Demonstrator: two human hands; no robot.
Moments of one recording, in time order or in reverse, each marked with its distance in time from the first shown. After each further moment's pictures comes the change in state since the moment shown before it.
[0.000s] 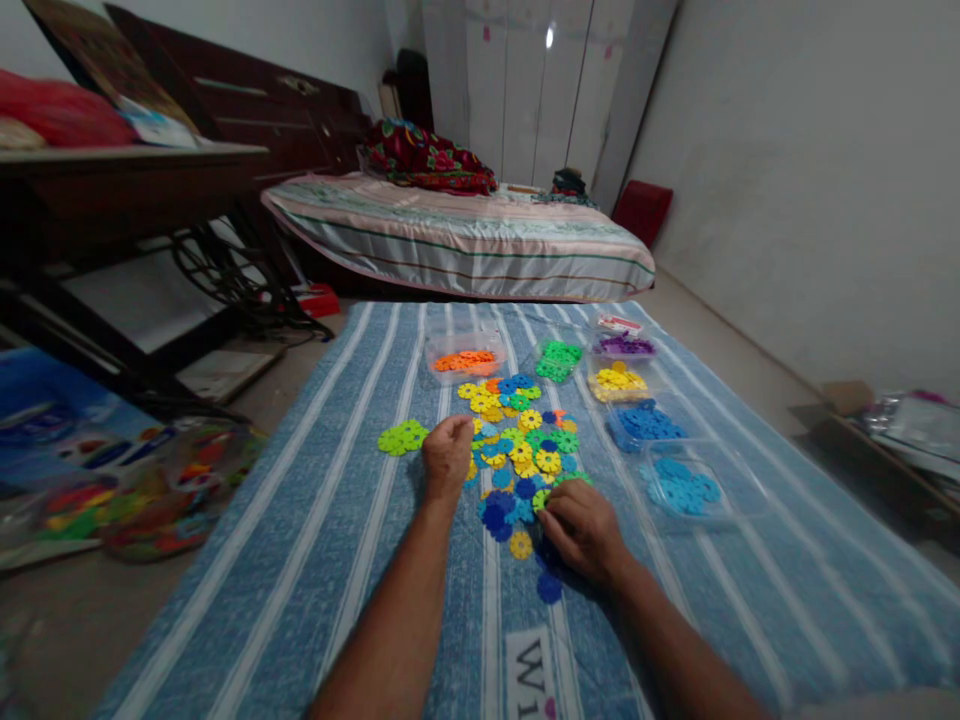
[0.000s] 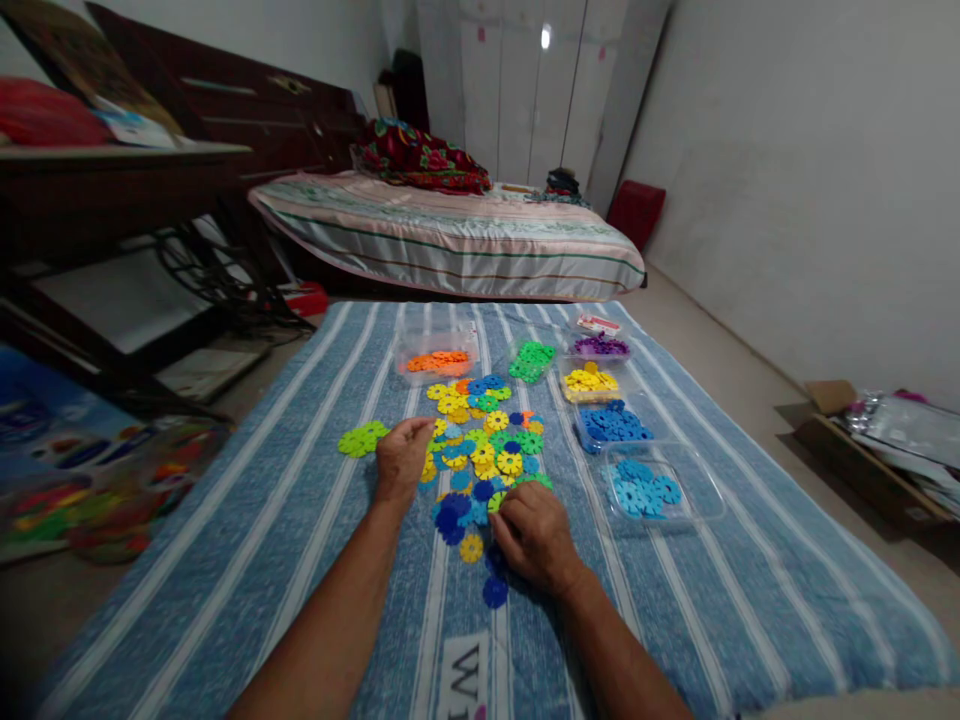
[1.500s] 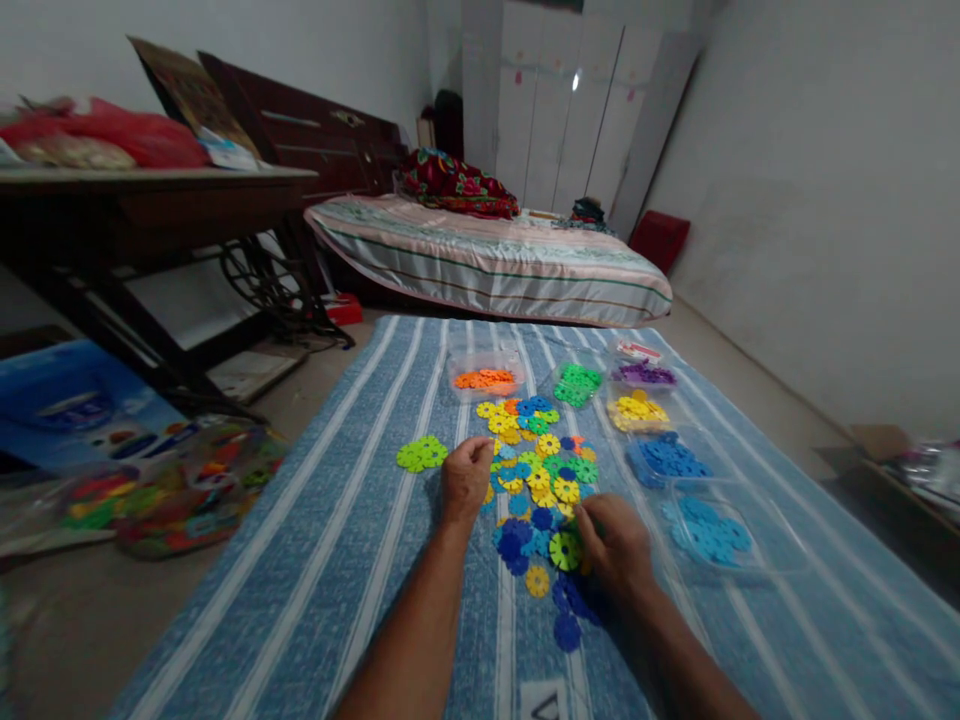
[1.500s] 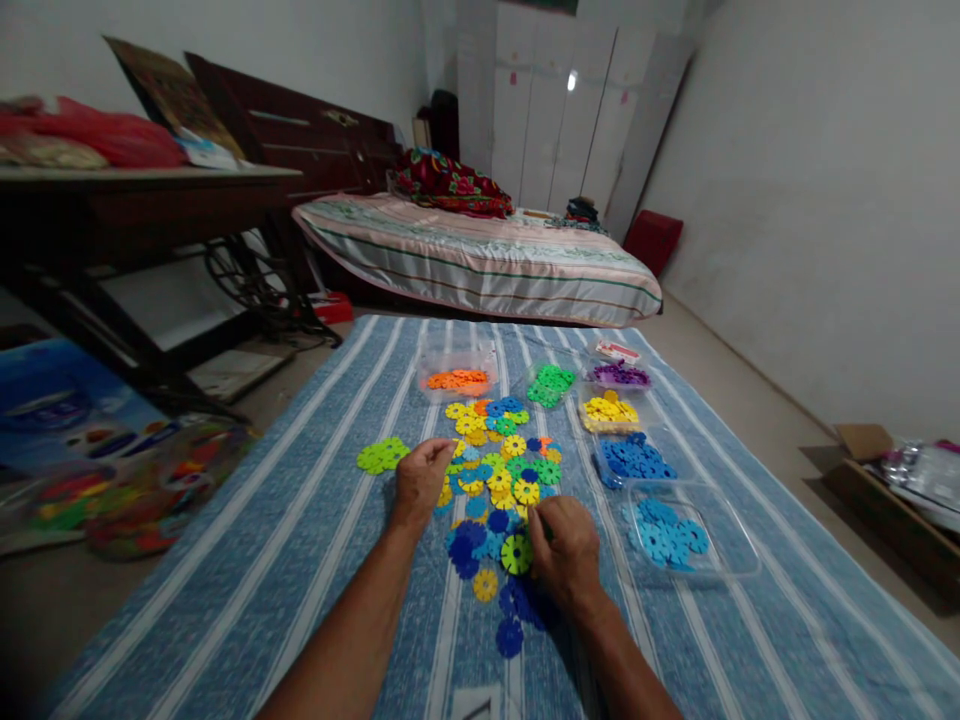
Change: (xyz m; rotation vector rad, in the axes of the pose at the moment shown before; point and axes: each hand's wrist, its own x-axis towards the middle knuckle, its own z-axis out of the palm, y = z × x) left_hand -0.006 0.009 -0.005 0.009 -0.017 0.017; right_hand 0.006 0.022 0.009 -0.134 0.171 0.229
